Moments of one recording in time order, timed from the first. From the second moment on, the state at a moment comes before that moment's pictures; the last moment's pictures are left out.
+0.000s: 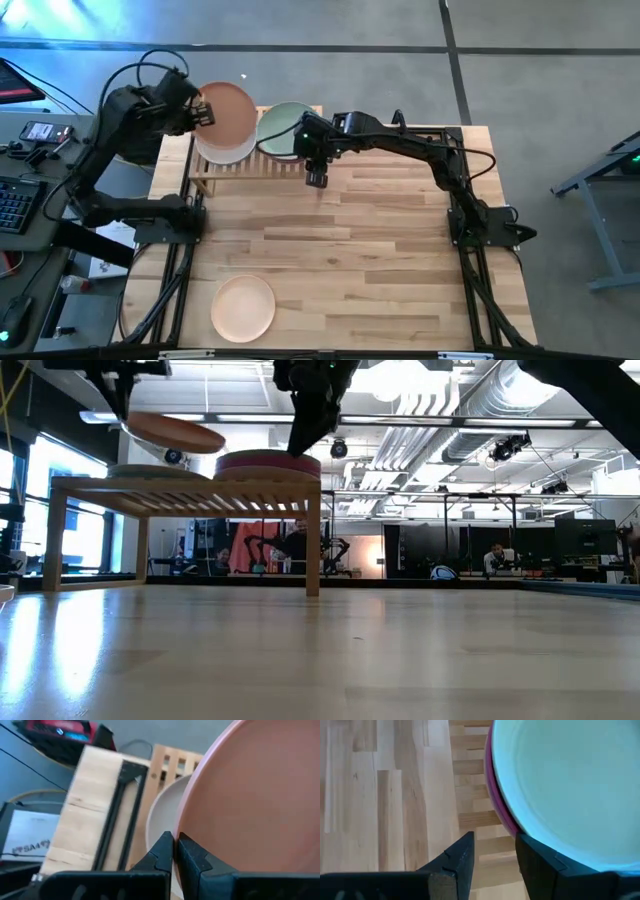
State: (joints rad) left arm 0.85 1.11 1.55 -1.56 -0.40 -0.87; right arm -0.22 2.17 2.35 -1.19 0.05 -0.18
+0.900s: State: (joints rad) left arm 0.99 1.19 1.55 -1.57 -0.27 -0.79; right arm -0.14 2.17 2.35 -1.35 0.01 -0.10
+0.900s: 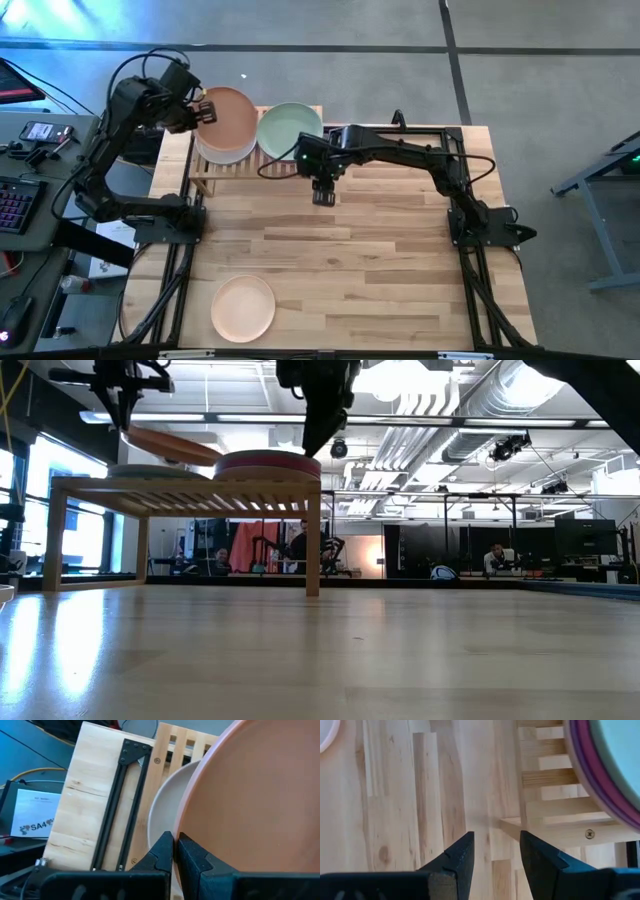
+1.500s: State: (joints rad) left arm 1.05 1.20 1.47 -1.57 -0.20 -0.72; right arm -0.14 2.17 2.35 -1.36 0.01 -0.09
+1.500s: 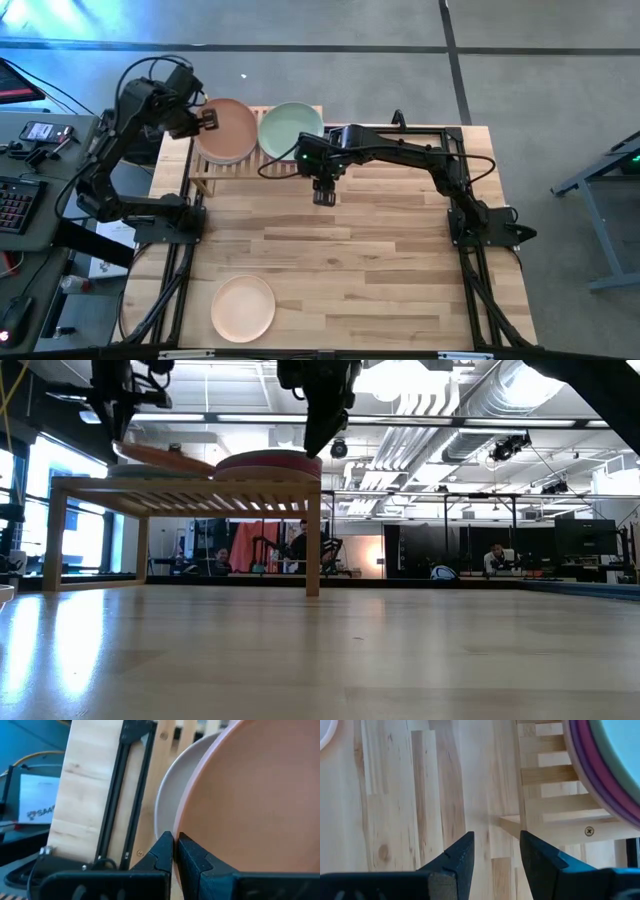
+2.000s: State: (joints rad) left arm 1.05 1.20 1.39 -1.57 -0.20 -0.72; right arm -0.14 2.17 2.35 -1.37 0.01 -0.09
